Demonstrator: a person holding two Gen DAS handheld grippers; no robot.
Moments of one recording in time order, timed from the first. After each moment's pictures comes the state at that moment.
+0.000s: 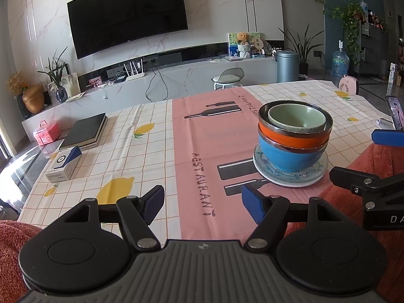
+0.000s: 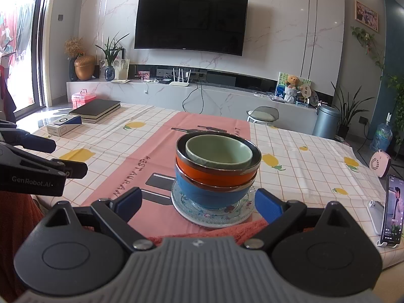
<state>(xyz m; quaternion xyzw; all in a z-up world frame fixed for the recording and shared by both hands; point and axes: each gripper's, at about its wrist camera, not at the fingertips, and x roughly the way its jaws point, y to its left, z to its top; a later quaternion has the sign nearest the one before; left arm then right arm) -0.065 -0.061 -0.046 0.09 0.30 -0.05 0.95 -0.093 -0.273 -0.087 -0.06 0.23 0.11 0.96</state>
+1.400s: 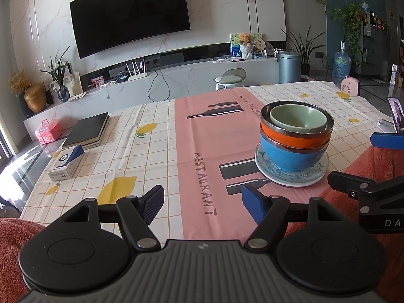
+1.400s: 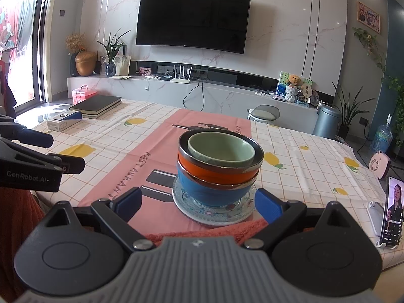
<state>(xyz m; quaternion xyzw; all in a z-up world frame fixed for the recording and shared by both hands) -0.068 -0.059 -0.041 0.08 0.30 -0.04 0.95 -0.092 -0.269 -0.087 -0.07 0.24 0.12 0.96</state>
